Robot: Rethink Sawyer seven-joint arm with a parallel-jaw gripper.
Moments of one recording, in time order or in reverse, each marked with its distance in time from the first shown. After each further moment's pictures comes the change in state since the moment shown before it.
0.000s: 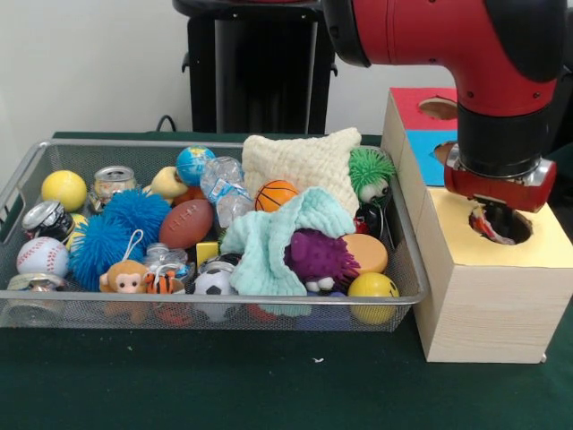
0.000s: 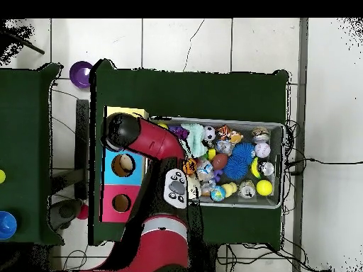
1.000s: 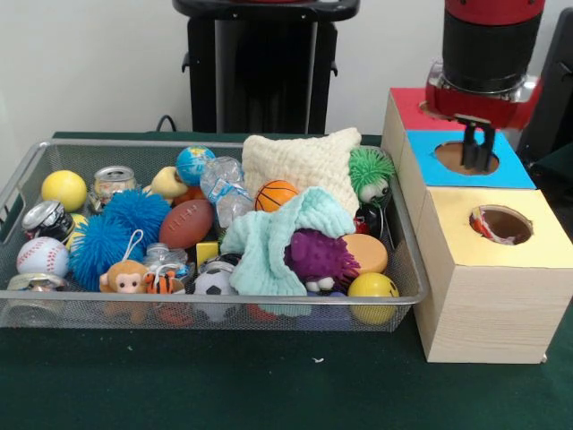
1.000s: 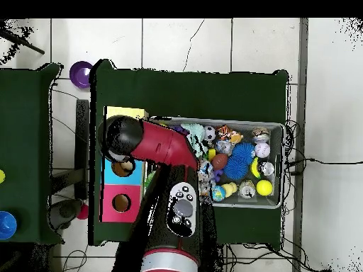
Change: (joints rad) arm -0.001 -0.149 -0.062 0.053 -0.188 0.167 0.000
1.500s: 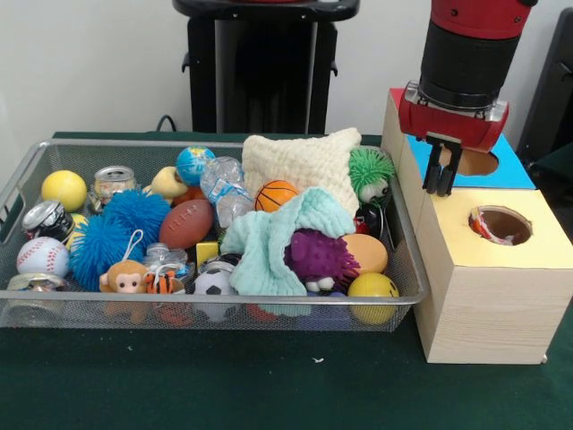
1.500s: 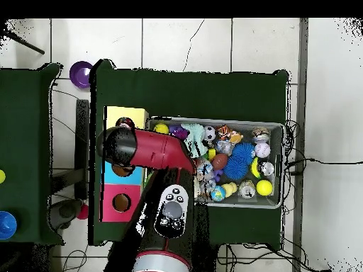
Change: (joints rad) arm 0.030 0.019 -0.040 0.004 -0.095 -0.146 0.000
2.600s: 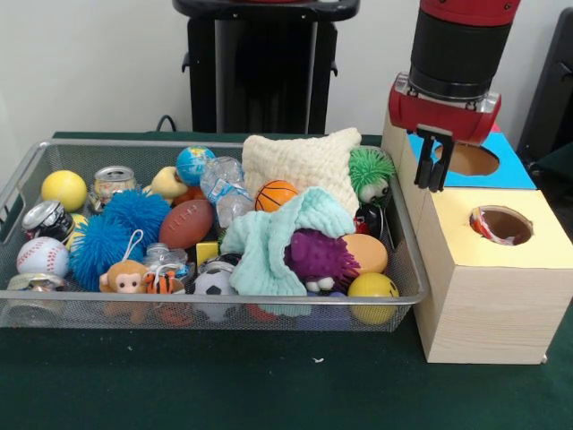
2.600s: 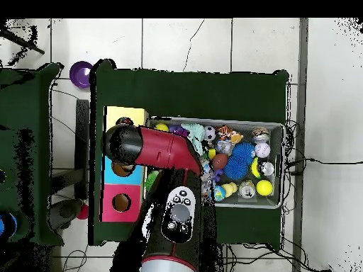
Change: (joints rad) arm -0.020 -0.029 -0.005 -0.001 -0.001 0.013 0.000
